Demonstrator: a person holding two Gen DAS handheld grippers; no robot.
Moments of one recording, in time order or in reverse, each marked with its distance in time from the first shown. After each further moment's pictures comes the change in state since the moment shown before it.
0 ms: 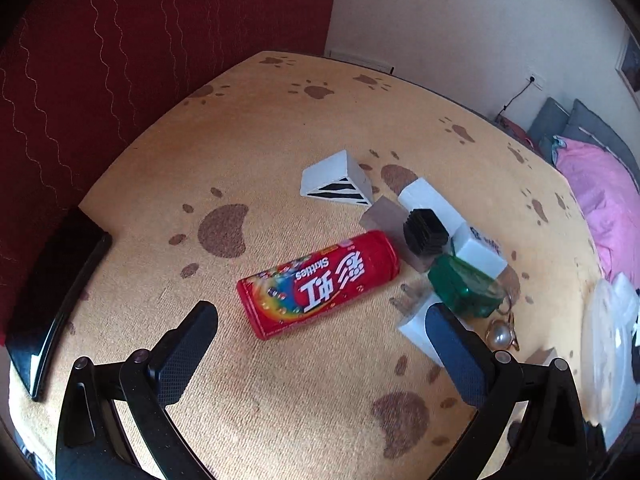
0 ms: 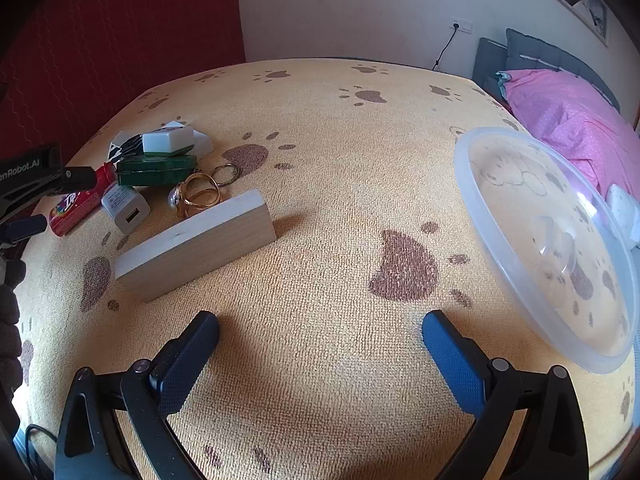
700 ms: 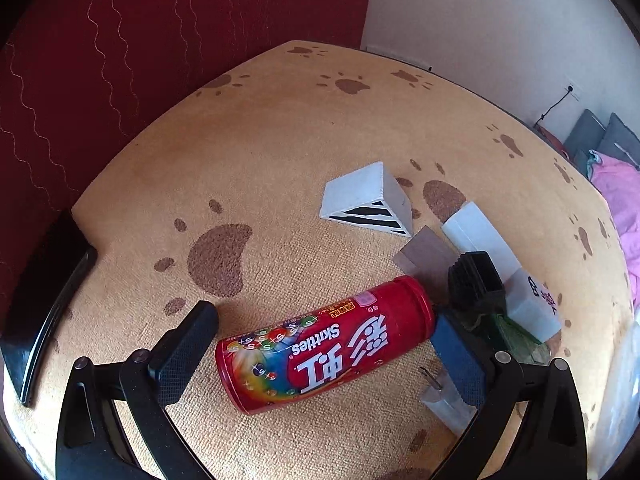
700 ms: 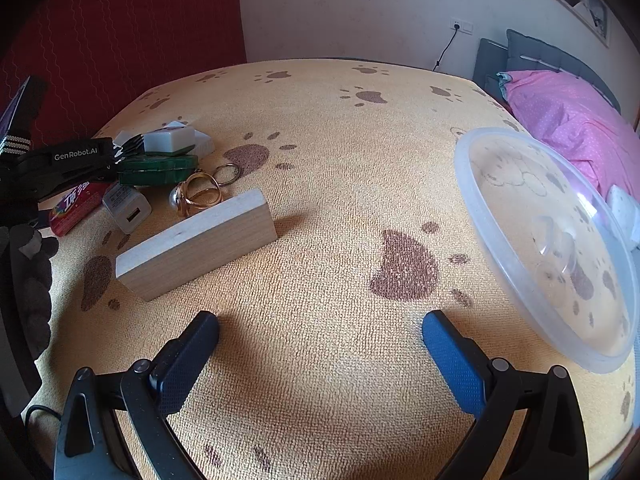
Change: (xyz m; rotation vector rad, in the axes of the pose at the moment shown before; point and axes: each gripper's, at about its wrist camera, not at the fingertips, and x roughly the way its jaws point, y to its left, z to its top) left arm 0.042 -0.001 0.020 -0.057 0.016 0.112; right arm 0.000 0.000 -0.001 0.001 -0.001 0.001
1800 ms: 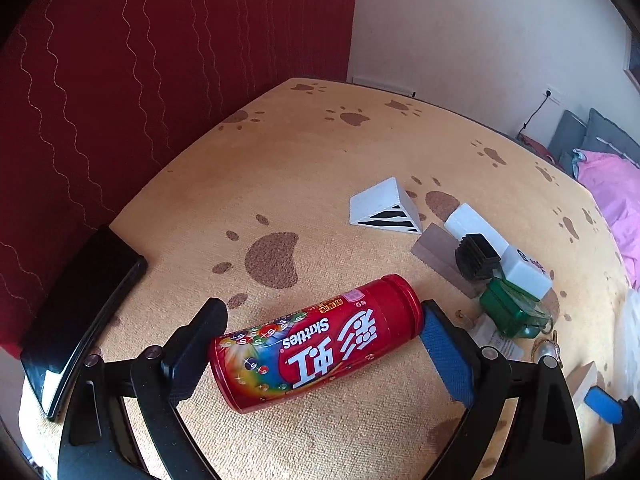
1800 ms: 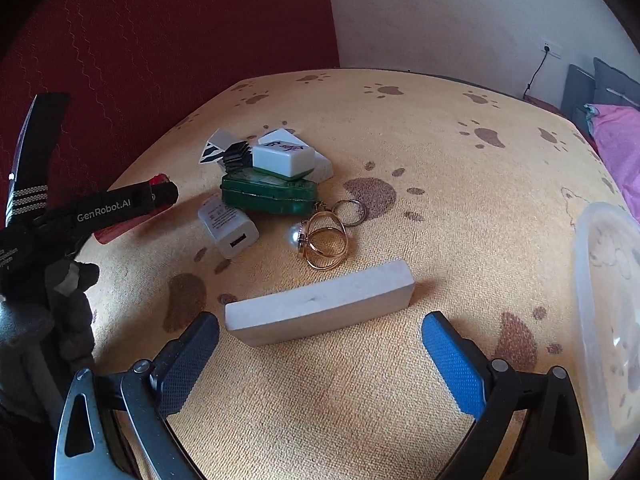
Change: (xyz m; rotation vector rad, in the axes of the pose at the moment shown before) left arm -0.035 0.029 -0.022 0.069 -0.133 -0.025; right arm 0.009 0.037 0.033 -0.181 -0.006 0.281
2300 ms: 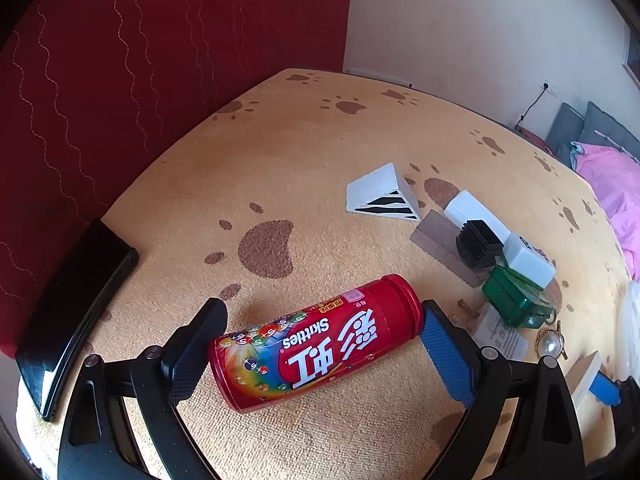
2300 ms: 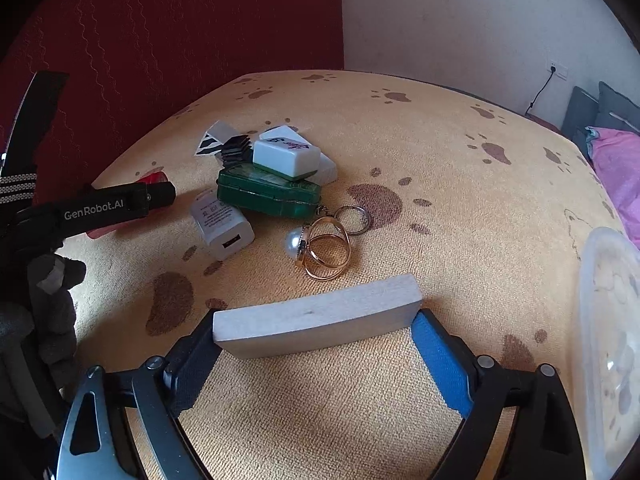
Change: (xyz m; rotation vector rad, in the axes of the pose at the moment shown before) left arm 0.007 -0.003 -0.003 0.013 0.027 -0.008; right arm 0.008 0.006 0.001 -0.065 -0.016 -0.037
